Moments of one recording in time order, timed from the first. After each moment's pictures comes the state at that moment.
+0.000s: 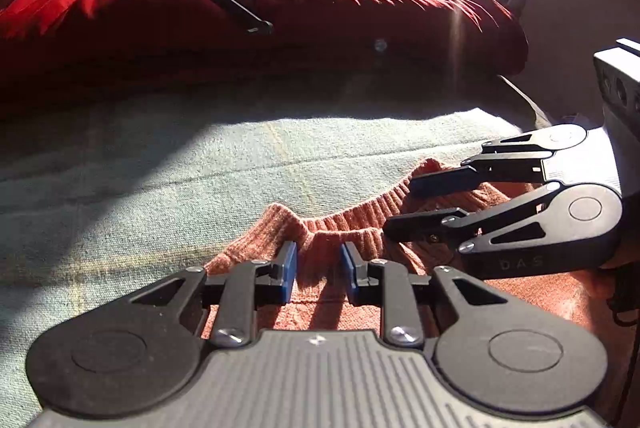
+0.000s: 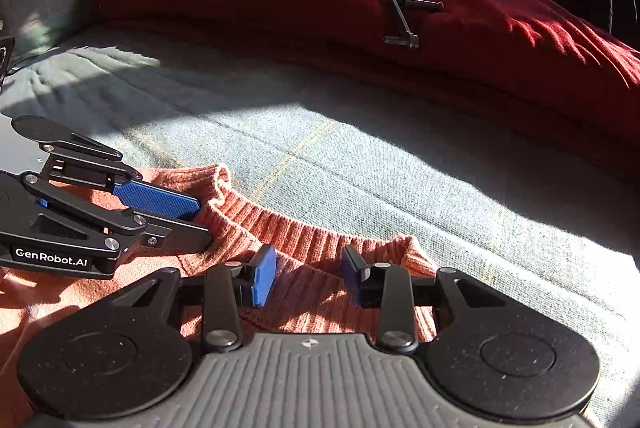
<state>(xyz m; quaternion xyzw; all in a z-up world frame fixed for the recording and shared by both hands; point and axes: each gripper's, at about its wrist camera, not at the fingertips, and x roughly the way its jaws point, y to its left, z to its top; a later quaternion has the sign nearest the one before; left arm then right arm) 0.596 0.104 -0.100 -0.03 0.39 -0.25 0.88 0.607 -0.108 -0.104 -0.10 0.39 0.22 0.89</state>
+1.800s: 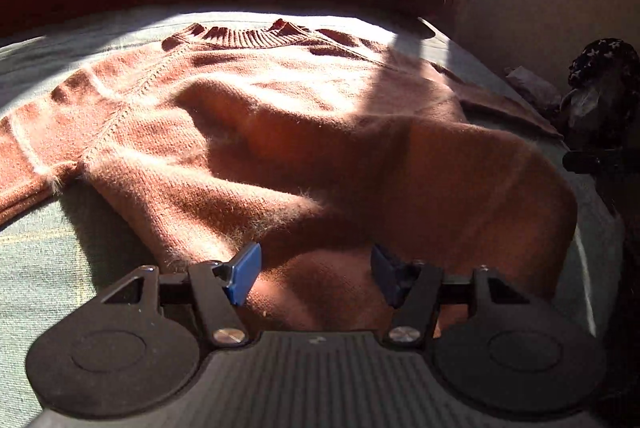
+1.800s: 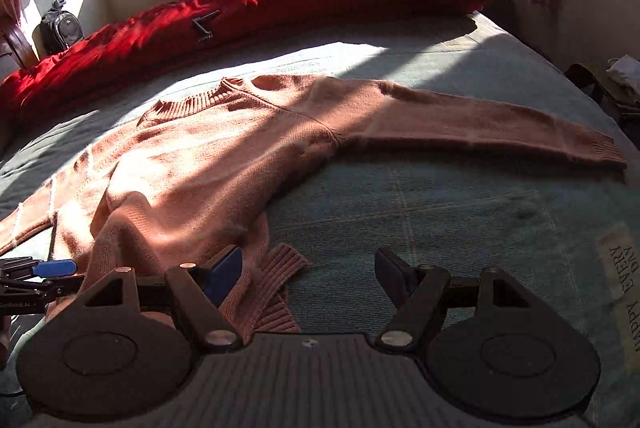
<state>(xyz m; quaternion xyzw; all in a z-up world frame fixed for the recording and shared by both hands) 0.277 0.101 -0.069 -0.01 0.43 -0.28 0.86 0.212 -0.254 -0.027 0.11 0.40 -0.03 0.91</state>
